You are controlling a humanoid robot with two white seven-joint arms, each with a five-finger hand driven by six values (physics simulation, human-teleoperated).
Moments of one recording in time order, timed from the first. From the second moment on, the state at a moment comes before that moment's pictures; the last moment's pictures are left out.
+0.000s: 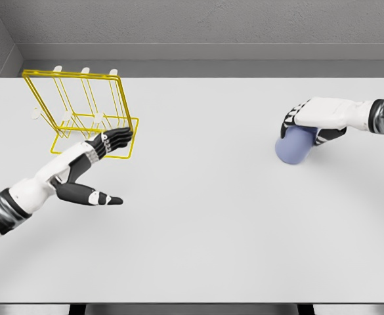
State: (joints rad) left arm -0.23 0.98 -0.74 -1.80 0.67 -0.42 -0.14; right arm -0.83 -0.81 0.80 -1.25 0.43 -0.61 0.55
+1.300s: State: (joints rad) left arm -0.23 0.98 -0.75 -1.71 0.87 -0.24 -0.21; right arm -0.86 -0.77 0.77 -1.76 0.46 -0.61 0.60
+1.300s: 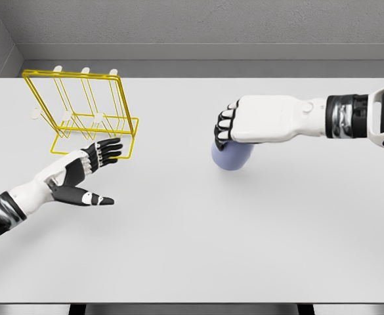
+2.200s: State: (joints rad) left arm -0.23 0.97 -0.75 -1.71 0.87 -0.25 -0.21; right arm -0.85 -0.57 0.94 -1.72 0.57 -0.61 0.61
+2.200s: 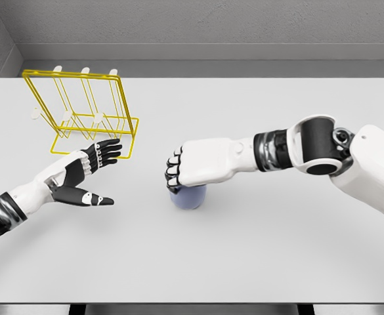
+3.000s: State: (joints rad) left arm -0.23 0.95 -0.76 -1.69 0.86 -0.25 -0.21; right arm -0.85 -0.55 0.95 -1.70 0.58 -0.61 0.61
